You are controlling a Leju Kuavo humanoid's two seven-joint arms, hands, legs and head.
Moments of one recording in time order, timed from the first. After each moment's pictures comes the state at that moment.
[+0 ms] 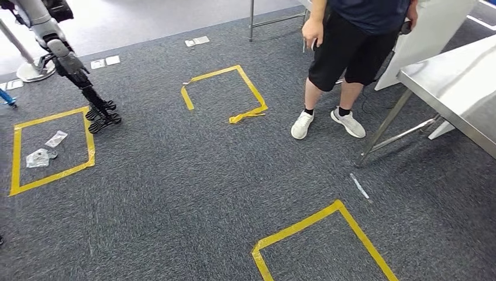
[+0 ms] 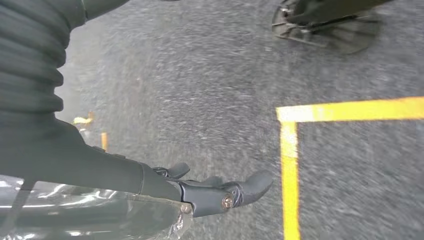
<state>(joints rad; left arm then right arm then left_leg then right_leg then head) -0.10 -0.16 1.19 -0.19 -1.19 0.22 -0.13 -0.06 0.04 -0.08 -0.18 0.62 -0.23 0.17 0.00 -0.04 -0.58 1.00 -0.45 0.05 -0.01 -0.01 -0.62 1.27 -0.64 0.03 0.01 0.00</state>
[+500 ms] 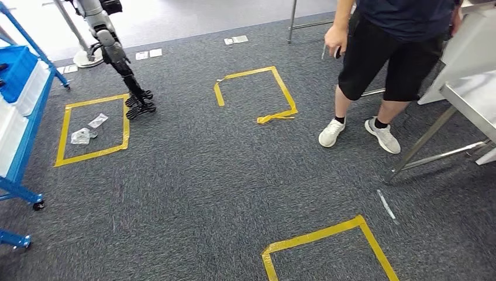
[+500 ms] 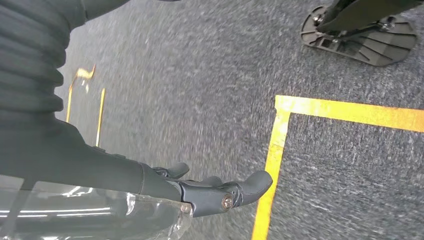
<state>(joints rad) -0.09 -0.16 1.19 -0.19 -1.19 0.24 -0.12 -0.06 0.04 -0.08 -0.18 0.66 -0.19 0.16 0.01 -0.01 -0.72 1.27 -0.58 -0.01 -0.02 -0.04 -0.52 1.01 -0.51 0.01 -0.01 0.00</state>
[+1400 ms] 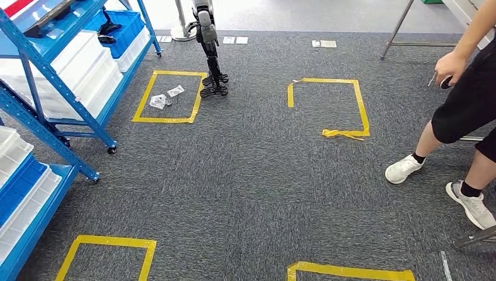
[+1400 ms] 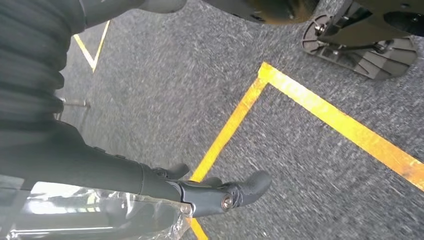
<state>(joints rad) -0.08 -0.10 1.18 -0.20 -1.24 0.25 -0.10 -0.08 0.09 -0.03 -0.18 0.72 -0.16 0.20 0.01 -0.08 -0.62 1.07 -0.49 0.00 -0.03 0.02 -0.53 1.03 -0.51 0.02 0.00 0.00</state>
